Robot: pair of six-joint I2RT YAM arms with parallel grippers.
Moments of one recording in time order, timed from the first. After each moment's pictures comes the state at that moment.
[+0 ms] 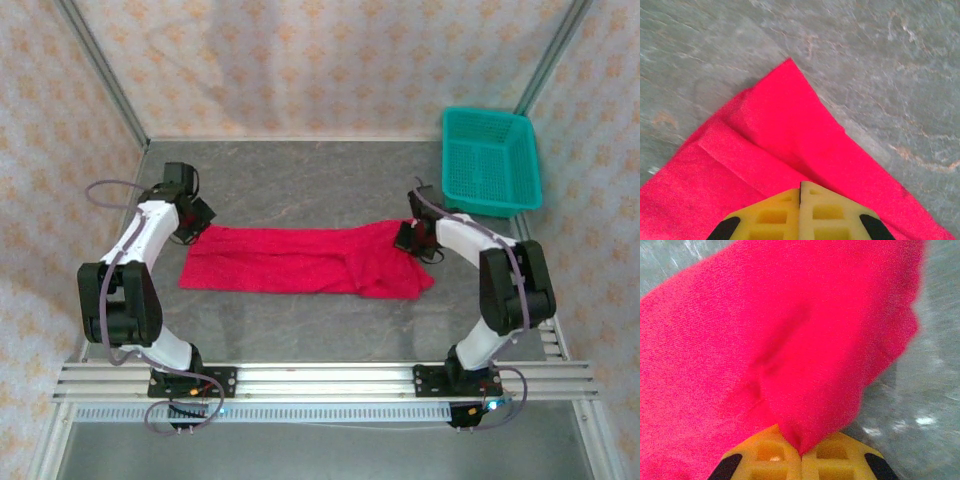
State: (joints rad) left arm 0.07 1.55 1.15 -0.77 -0.01 -0.74; right arm 0.20 1.61 0.98 -0.58 -0.08 0.58
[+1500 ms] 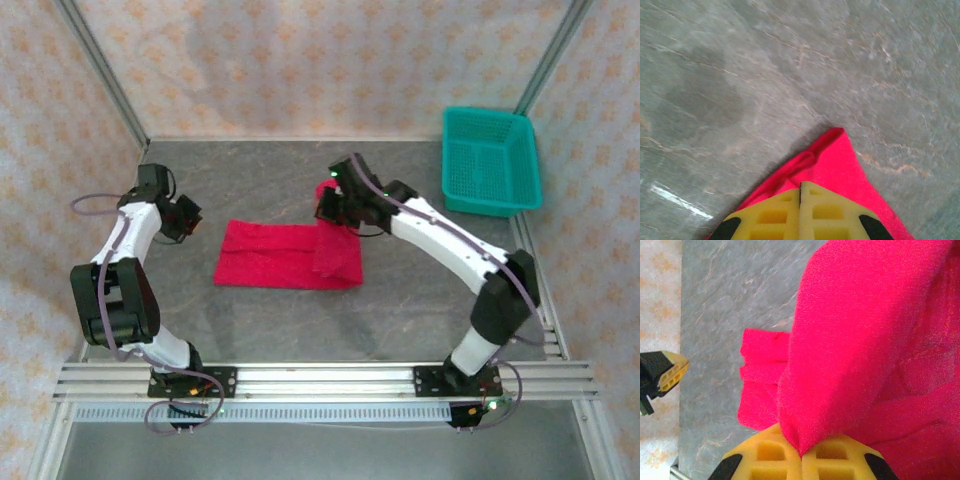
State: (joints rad) left arm 0.27 1.56 1.14 -0.72 0.24 -0.78; right arm 0.72 1.68 1.52 -0.67 -0.10 0.86
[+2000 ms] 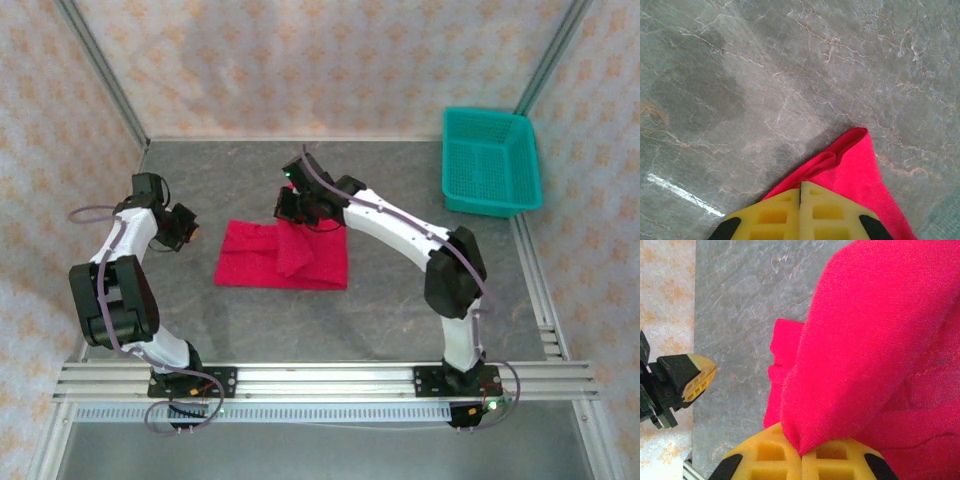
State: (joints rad) left arm 0.30 1.57 1.09 -0.69 0.28 -0.78; right arm 0.82 1.97 1.79 -0.64 -0.14 0.90
